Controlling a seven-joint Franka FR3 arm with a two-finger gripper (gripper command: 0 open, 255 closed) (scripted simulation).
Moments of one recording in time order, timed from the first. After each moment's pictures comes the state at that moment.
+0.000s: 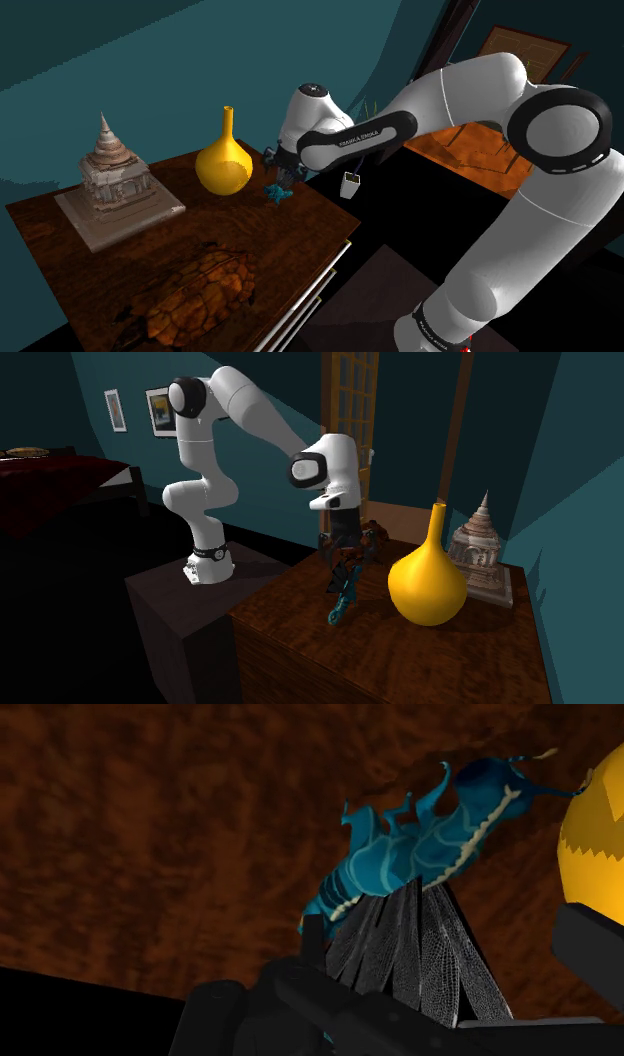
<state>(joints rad) -0.29 0.10 0.44 -2.18 -0.30 2.46 1.36</state>
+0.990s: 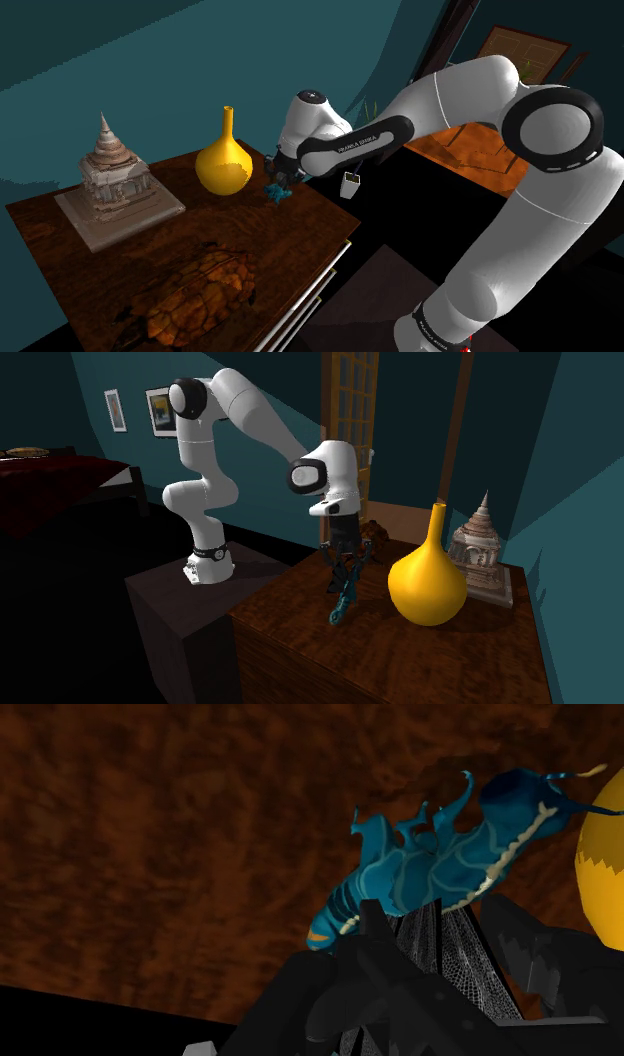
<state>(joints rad) -0.29 0.13 0.44 -2.20 -0.32 2.50 1.39</state>
